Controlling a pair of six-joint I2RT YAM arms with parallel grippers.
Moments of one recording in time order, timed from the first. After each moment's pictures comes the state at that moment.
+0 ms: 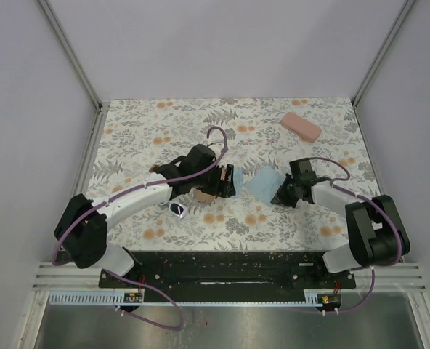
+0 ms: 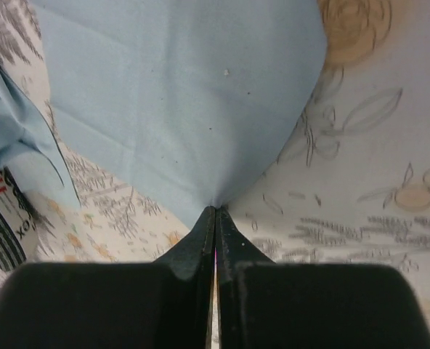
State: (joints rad) left arm -0.75 1.48 1.06 -0.34 0.17 -0.47; right arm 0.25 1.50 0.68 -0.22 -0.17 0.83
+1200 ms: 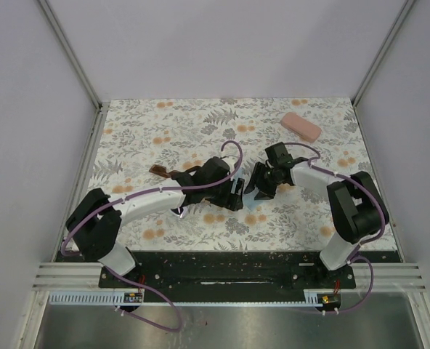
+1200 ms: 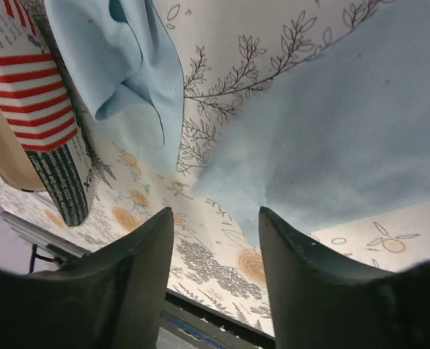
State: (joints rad) left arm -0.89 1.56 1.04 -0.31 0.10 -0.49; right arm 0.42 1.67 0.95 -0.36 -0.31 0.80
